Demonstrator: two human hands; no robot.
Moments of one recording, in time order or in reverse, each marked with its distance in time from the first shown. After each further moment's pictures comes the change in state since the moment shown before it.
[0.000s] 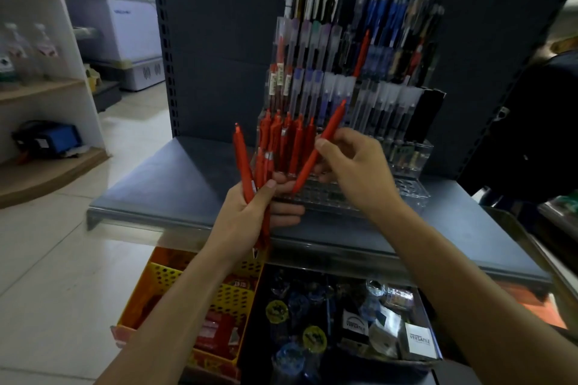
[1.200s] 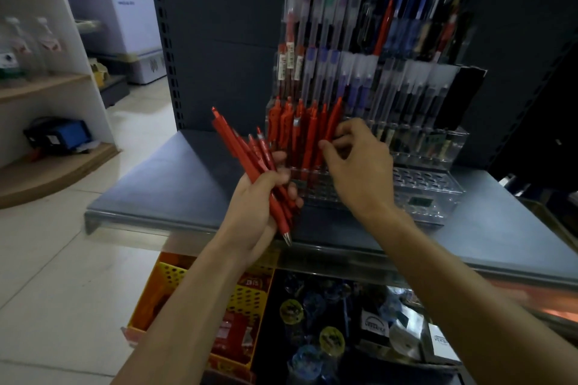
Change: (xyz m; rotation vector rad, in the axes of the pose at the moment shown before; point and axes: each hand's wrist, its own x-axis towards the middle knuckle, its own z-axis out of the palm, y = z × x) left_hand 0.023 -0.002 0.003 -0.321 0.082 -0.063; right_hand 0.020 0.038 0.028 -0.447 0.208 -0.129
